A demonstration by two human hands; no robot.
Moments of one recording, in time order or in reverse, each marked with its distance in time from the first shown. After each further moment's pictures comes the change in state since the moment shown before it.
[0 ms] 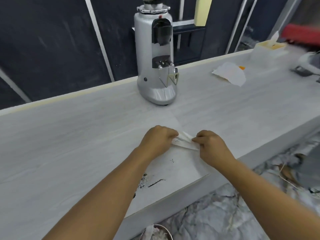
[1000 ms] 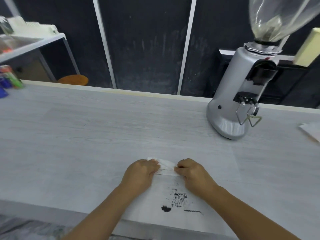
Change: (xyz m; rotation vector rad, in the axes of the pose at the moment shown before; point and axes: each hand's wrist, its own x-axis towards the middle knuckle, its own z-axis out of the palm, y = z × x) left_hand -0.186 -0.104 -0.032 0.201 0.395 -0.344; right_hand 0.077 -0.139 0.091 0.202 -0.325 -0.731
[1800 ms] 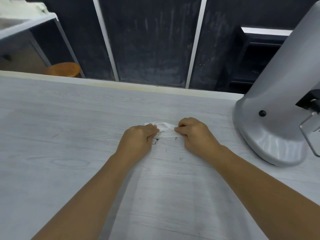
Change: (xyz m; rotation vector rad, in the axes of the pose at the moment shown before) left_hand 0.180 -0.116 0.024 -0.043 0.133 -0.190; right_hand 0.197 0.150 0.030 -0.035 0.117 0.010
